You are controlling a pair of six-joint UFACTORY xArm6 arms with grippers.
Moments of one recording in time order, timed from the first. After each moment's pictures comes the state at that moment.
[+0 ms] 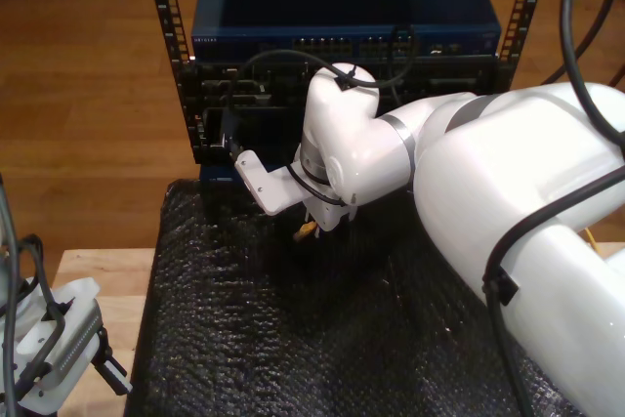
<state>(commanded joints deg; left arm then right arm) 25.5 -24.1 -32.5 -16.2 90.8 -235.9 30.0 24.8 -72.9 -0.5 38.4 -90.1</state>
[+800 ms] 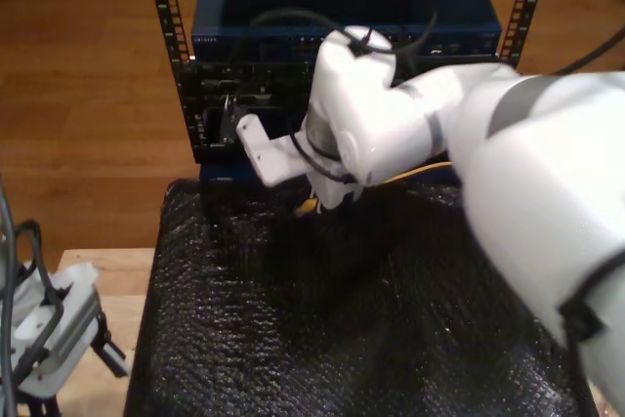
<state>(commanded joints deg) 24.2 -24.7 -36.3 -19.6 92.2 -236.1 29.7 10.5 -67.0 -1.2 47.4 -81.4</state>
